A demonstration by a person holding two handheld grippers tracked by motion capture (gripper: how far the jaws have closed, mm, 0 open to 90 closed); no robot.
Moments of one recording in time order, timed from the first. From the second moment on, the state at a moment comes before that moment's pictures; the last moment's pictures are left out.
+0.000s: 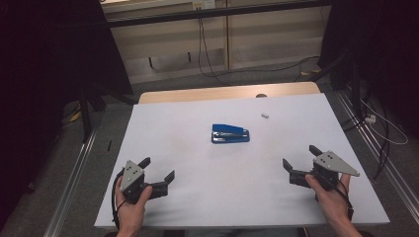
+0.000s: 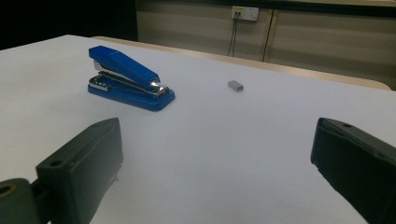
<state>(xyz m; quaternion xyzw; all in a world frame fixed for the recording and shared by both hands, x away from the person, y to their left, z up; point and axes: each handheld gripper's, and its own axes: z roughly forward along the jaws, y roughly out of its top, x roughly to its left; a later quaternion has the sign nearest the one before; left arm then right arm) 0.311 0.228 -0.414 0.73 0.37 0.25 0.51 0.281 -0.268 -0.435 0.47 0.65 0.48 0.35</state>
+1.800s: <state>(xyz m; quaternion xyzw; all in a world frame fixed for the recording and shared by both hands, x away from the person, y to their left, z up) 0.319 0.207 -0.421 0.77 0.34 0.20 0.50 0.312 -0.212 -0.434 0.40 0.70 0.52 0.28</state>
